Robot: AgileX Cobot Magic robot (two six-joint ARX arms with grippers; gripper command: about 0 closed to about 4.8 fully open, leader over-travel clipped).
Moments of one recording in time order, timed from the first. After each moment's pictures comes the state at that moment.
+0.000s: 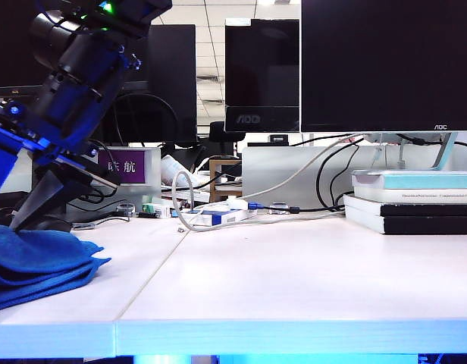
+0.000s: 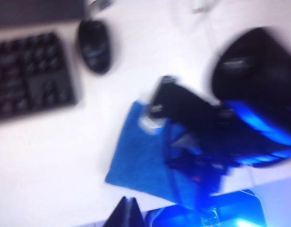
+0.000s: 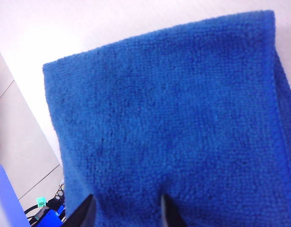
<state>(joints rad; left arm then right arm) 0.00 1.13 1.54 -1.33 0.18 0.15 0.96 2.47 2.36 -0.98 -0.37 0.21</state>
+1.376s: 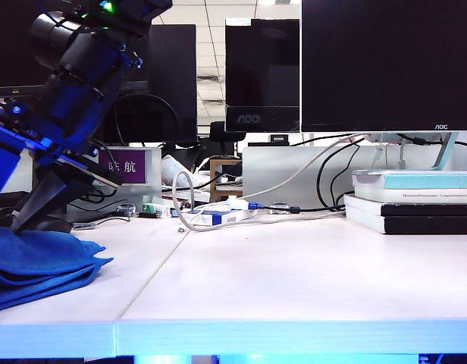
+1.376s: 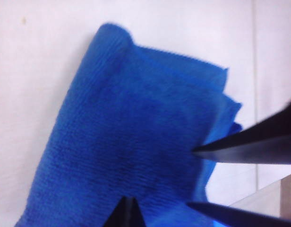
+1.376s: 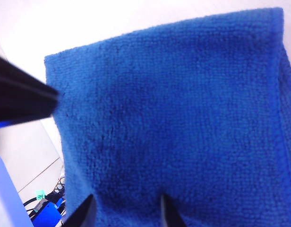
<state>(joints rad) 0.22 1.39 0.92 -0.85 0.59 0.21 0.96 2.47 2.36 -1.00 -0.38 0.19</state>
